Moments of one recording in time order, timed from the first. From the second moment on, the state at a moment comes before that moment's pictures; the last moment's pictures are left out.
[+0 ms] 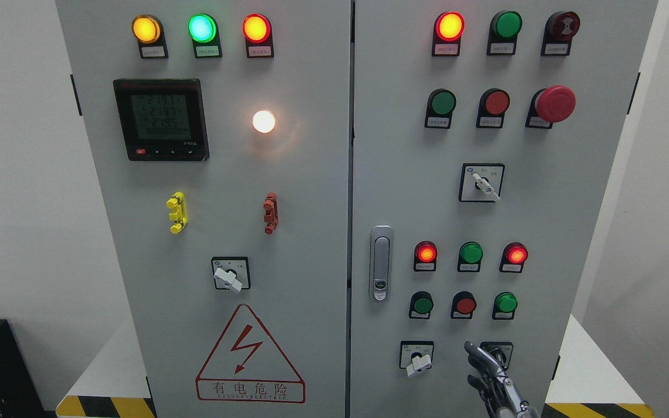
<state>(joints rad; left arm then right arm) 0.05 -0.10 -0.16 -0.05 0.12 -0.03 -0.03 0.11 0.00 0.07 -2.08 -0.06 -0.10 0.19</state>
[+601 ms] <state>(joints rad) 0.05 -0.10 -0.16 -0.05 0.12 -0.03 -0.03 0.11 0.00 0.08 -2.08 -0.05 -0.10 0.19</state>
